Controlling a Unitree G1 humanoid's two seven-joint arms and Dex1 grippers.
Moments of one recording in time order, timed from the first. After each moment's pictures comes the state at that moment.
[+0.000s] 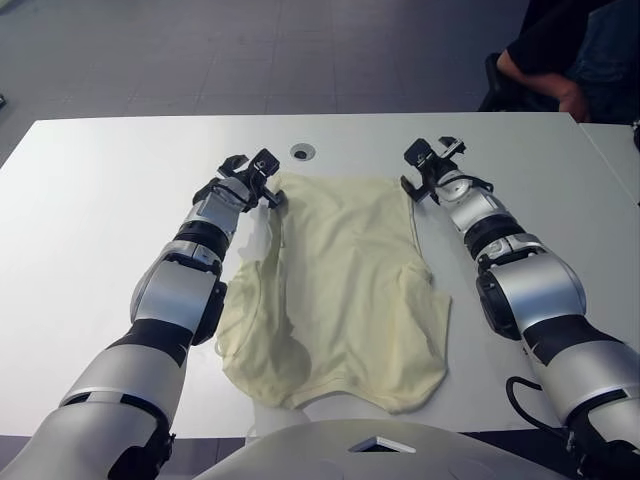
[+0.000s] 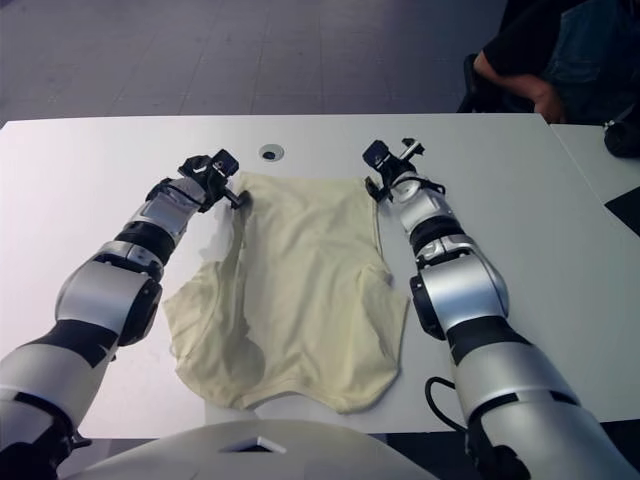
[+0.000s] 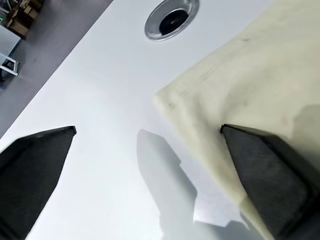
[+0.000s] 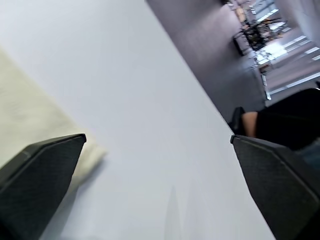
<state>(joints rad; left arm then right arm) -0.99 0.28 -0.21 1.28 0.27 0.05 -0.27 -1.04 -0.30 0.22 1.33 -0.34 -0.01 0.08</state>
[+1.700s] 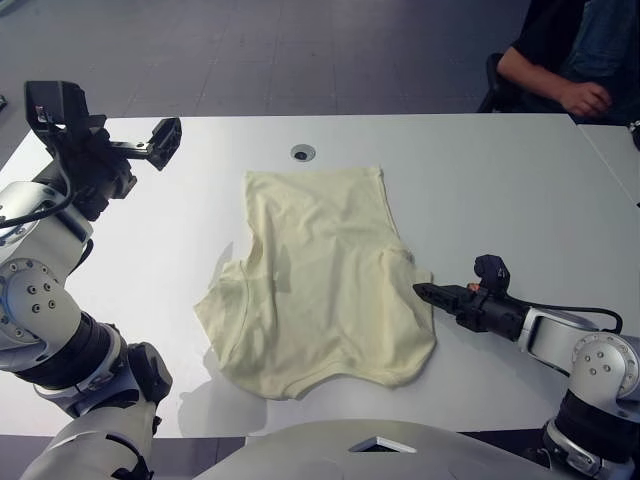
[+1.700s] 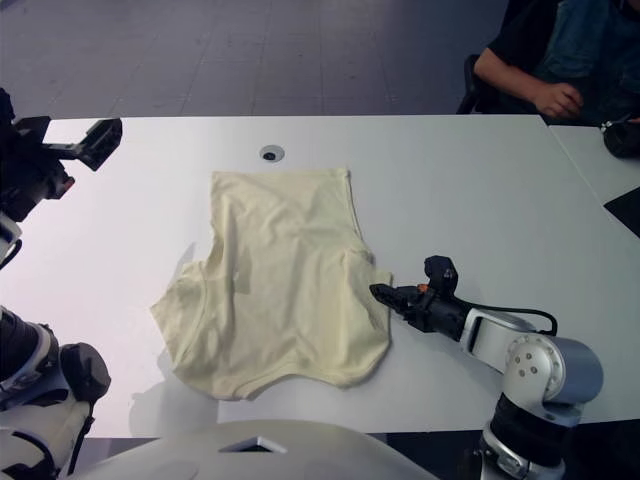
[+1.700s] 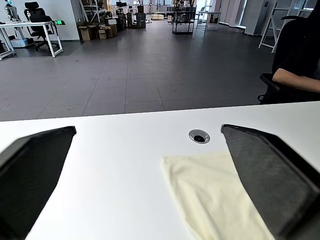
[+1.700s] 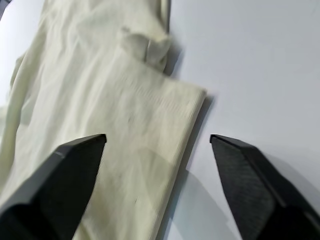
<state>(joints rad) -0.51 0.46 0.58 -0.72 -0.39 1.46 -0.29 0.00 -0.30 -0.47 -0.54 0.67 1.58 0.36</state>
